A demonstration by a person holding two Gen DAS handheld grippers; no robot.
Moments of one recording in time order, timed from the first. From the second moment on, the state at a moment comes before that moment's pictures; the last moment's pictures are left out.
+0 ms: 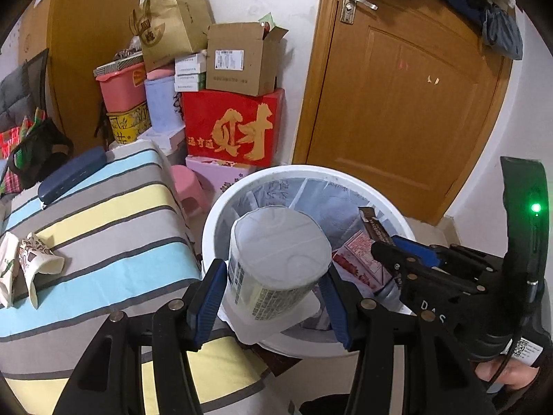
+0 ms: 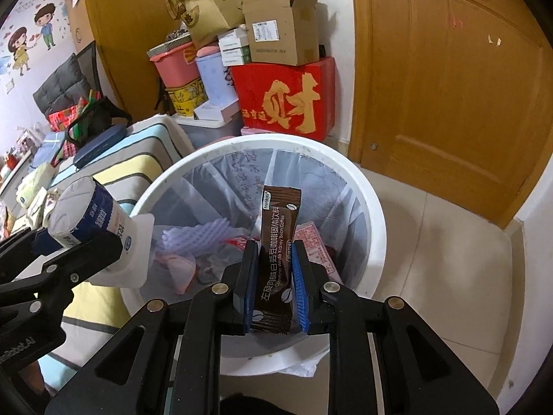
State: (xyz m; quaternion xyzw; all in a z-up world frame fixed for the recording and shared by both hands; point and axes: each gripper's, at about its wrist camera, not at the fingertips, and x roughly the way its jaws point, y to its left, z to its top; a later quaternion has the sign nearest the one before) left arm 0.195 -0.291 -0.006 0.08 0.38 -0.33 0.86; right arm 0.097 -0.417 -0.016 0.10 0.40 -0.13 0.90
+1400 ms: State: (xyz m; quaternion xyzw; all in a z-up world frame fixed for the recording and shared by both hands) left arm 0.177 -0.187 0.029 0.03 0.35 -0.26 0.90; right arm 0.097 -0.364 0.006 0.09 0.35 -0.11 0.93
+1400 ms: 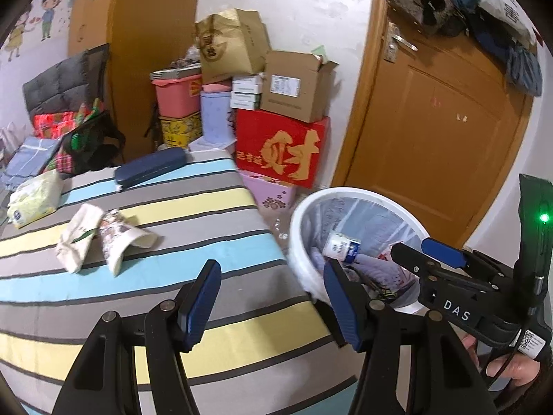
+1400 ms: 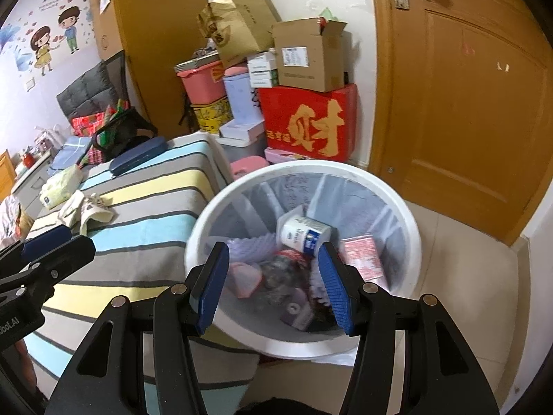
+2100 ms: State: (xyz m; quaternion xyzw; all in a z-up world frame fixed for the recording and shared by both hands) left arm 0.199 -0.051 0.026 -0.01 0.35 -0.15 0.93; right arm 0.133 -0.278 0.009 0.05 0.35 -0.01 0.94
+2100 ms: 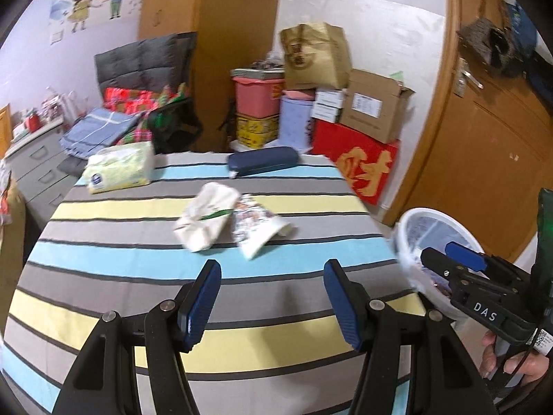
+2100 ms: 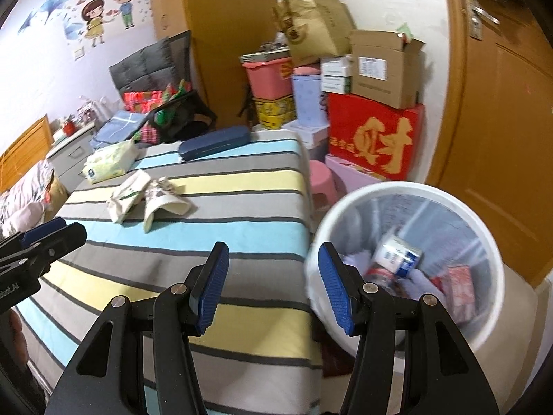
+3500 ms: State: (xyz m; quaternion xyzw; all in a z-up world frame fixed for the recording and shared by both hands) left arm 0.349 -0.008 -0.037 0.01 0.43 -0.16 0.89; right arm 0.239 -0.184 -0.032 -0.11 0.42 0.12 0.89
